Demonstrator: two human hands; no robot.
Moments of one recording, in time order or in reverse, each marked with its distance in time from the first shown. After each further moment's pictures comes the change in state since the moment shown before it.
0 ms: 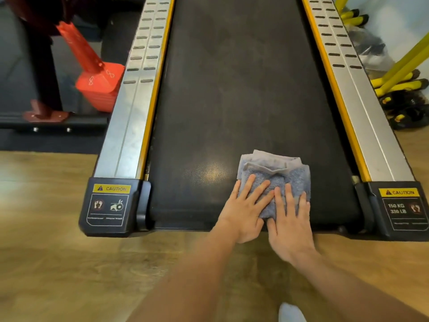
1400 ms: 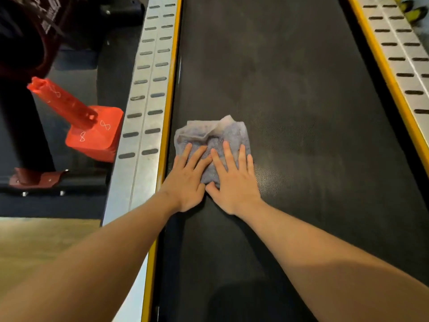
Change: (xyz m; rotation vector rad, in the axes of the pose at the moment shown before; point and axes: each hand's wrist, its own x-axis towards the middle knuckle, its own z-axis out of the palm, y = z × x) left_hand 0.139 -0.379 -0.093 0.018 0.110 -0.217; right_hand 0.369 -0.214 -0.091 0.156 -0.021 -0.318
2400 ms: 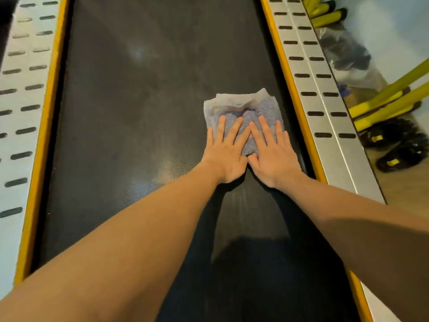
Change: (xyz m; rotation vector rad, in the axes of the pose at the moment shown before) left_hand 0.282 0.250 -0.020 -0.050 -0.087 0.112; right_hand 0.030 0.332 -0.095 -0.166 0.004 0.257
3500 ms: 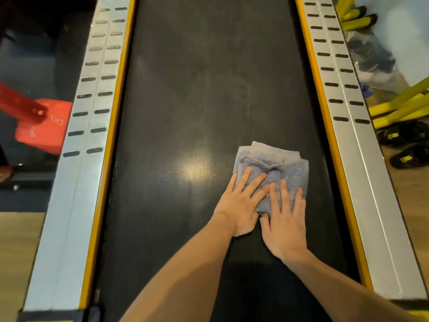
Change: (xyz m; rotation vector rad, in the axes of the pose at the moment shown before) left_hand -0.217 0.052 0.042 0.035 -0.078 0.144; right_hand -0.234 -0.076 0.062 0.078 -0.015 0.099
